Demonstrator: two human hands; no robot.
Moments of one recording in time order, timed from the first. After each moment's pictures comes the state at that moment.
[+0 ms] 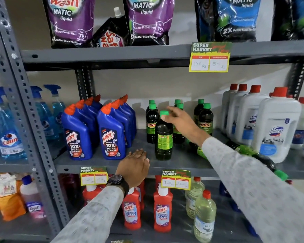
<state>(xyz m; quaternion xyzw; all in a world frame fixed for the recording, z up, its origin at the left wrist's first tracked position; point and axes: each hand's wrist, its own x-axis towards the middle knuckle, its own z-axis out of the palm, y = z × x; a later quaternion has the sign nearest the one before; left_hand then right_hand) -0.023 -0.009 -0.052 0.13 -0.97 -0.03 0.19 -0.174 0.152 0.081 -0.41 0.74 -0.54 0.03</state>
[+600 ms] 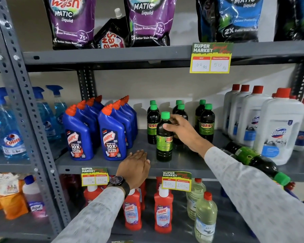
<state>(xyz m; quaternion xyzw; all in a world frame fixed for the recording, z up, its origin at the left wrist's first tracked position) -0.023 -0.009 -0.053 0.14 -0.97 -0.03 0.19 -0.177 0.152 0.056 -0.38 0.70 -0.60 0.08</state>
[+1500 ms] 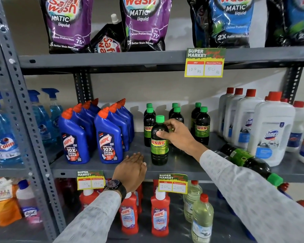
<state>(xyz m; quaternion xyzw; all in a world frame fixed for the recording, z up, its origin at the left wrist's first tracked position) -0.024 -0.009 -0.053 0.15 -0.97 -0.03 0.19 -0.169 0.152 0.055 -0.38 0.74 -0.56 0.02</state>
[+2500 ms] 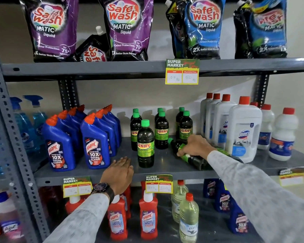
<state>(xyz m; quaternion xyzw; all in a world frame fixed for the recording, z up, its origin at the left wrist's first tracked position) -0.022 -0.003 -0.049 0.15 -0.97 -0.03 0.16 -0.217 0.251 0.042 -0.21 0.95 -0.23 -0.02</state>
